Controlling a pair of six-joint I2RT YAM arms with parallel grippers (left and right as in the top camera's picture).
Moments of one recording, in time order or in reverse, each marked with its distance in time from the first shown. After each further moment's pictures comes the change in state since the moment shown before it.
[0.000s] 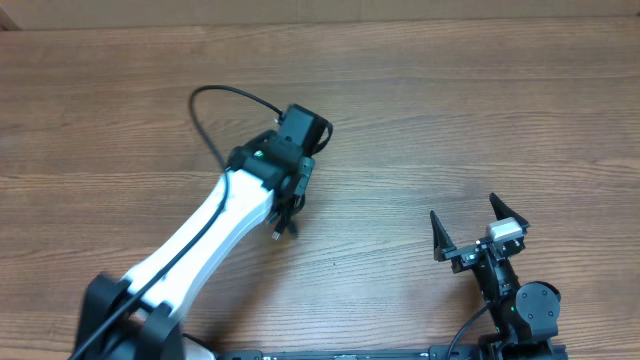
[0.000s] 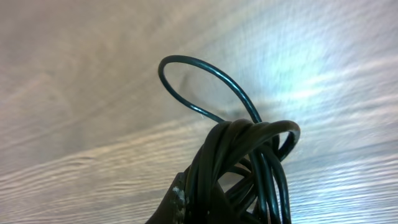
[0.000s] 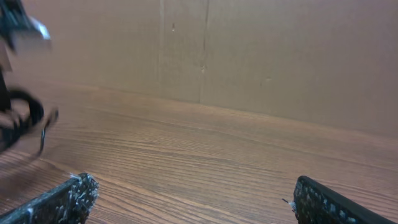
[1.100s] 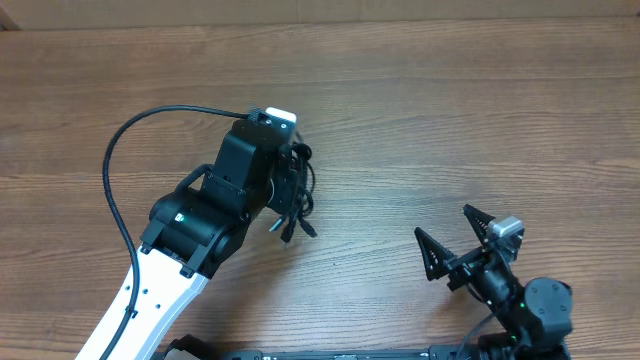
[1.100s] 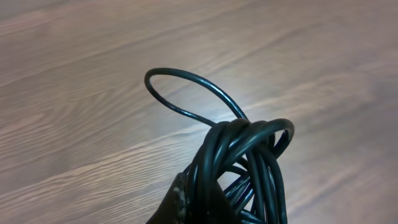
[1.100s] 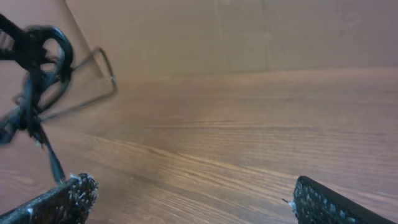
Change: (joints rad) left arm 0.000 -0.391 0.003 -0.077 0.233 -0.005; right arm 0.000 0.069 0.204 -0.270 -0.244 0.256
